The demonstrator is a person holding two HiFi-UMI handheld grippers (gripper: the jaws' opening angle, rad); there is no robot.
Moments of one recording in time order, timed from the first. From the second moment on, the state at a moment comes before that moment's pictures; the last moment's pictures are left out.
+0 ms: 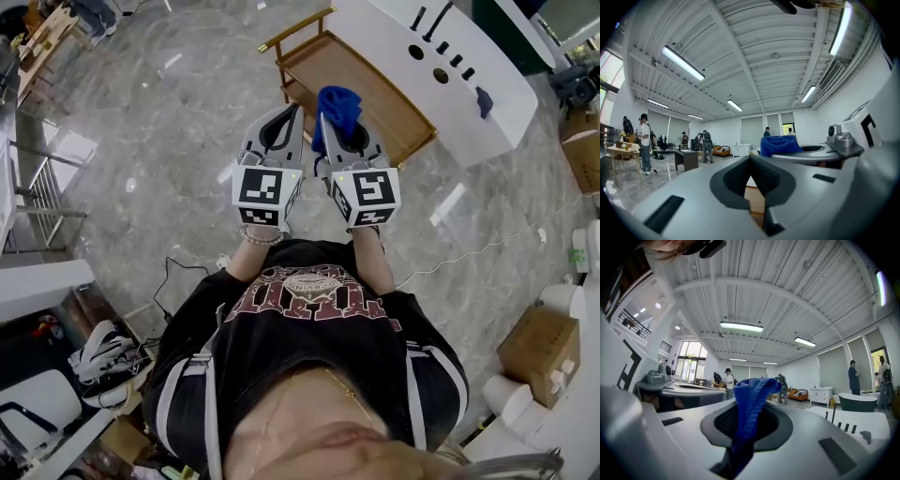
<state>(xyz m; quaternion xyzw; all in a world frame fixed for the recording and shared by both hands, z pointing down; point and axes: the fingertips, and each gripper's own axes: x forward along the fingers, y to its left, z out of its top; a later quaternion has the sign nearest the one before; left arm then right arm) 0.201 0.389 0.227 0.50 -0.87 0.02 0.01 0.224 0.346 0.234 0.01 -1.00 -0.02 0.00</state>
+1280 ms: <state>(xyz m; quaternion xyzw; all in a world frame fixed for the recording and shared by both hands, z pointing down) 0.071 0.365 0.251 0.54 -0.84 0.02 0.04 0.095 0.329 0.251 0.06 -1.00 -0.01 0.03</state>
